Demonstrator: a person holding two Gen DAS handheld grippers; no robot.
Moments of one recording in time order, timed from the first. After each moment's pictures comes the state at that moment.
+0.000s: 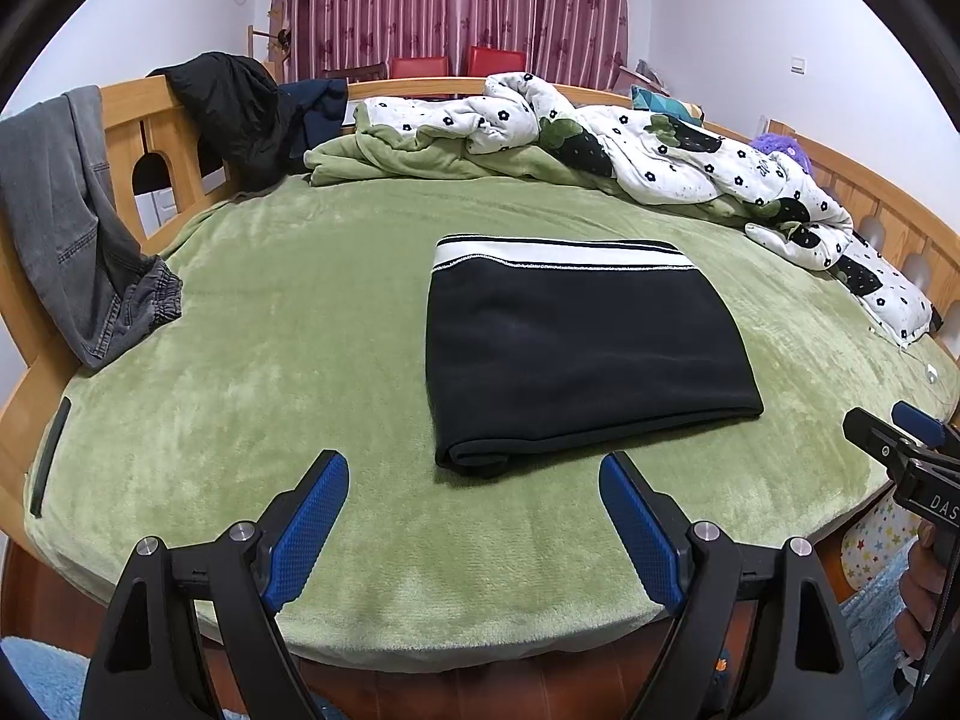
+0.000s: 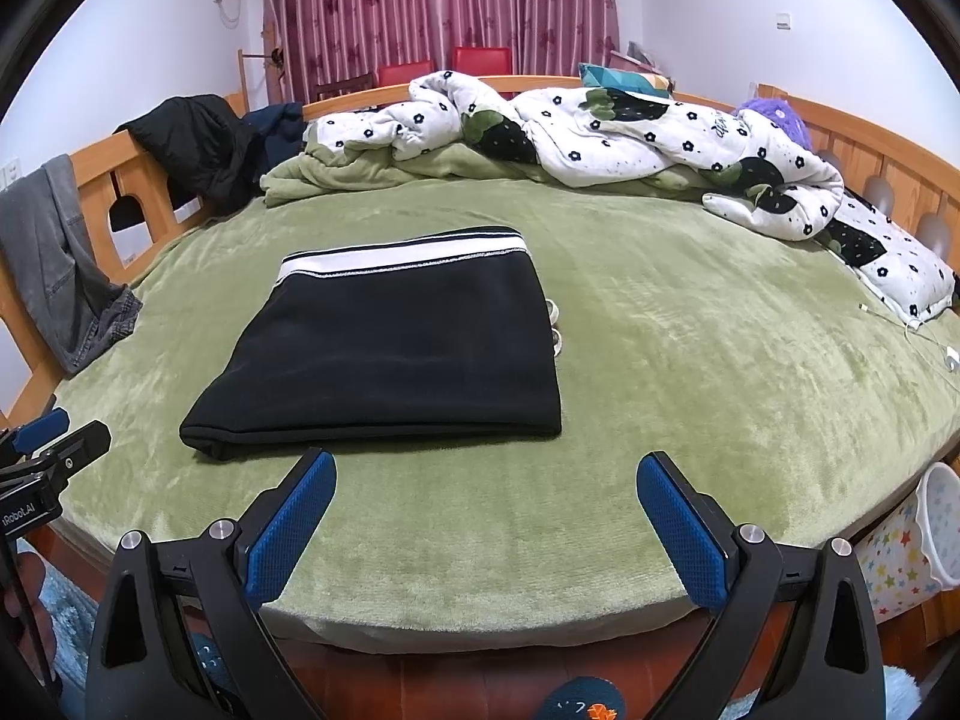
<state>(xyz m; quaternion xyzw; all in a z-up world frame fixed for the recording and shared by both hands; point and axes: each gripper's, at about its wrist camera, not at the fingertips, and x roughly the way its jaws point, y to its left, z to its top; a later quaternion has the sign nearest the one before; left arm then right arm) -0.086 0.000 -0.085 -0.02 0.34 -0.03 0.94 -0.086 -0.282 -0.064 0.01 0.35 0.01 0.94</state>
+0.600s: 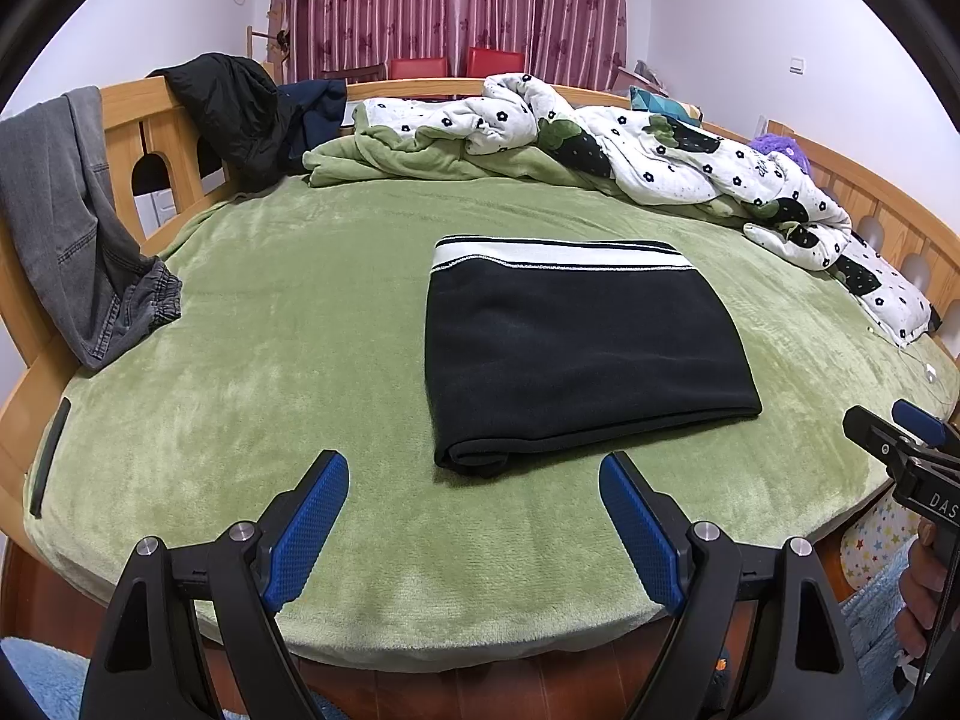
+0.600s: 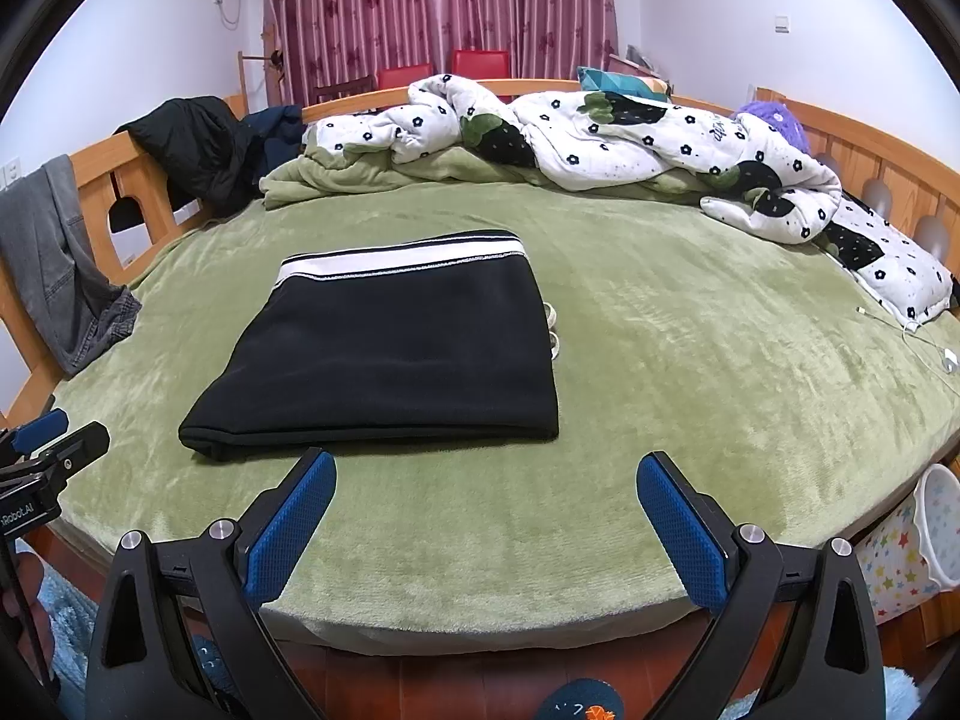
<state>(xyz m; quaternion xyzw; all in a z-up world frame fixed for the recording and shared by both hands) -0.087 -0.001 -0.085 -0.02 0.34 -0.03 0.94 -0.086 -0.283 -0.062 0.01 0.34 0.01 0.94</state>
